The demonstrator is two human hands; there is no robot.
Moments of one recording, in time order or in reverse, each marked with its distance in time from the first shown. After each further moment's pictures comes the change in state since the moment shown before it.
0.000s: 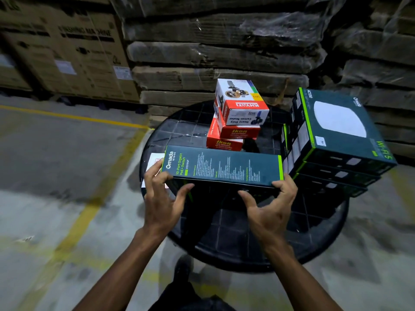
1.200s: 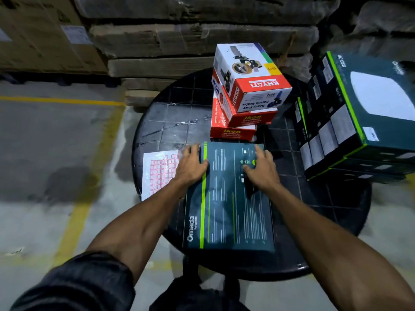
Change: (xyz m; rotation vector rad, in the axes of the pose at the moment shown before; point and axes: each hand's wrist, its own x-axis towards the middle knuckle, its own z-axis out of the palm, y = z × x) left_hand 0.085 -0.181 0.152 0.191 -0.970 -0.587; right_hand 0.085 0.107 0.163 -0.474 -0.724 0.642
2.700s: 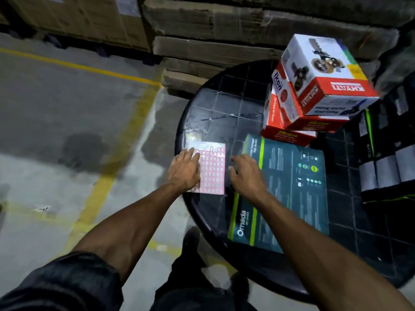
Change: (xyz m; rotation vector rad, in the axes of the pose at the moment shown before) left_hand -0.020 -0.152 -0.055 0.492 0.027 0.017; right_hand -0.028 -0.128 0.121 -0.203 -0.094 -0.407
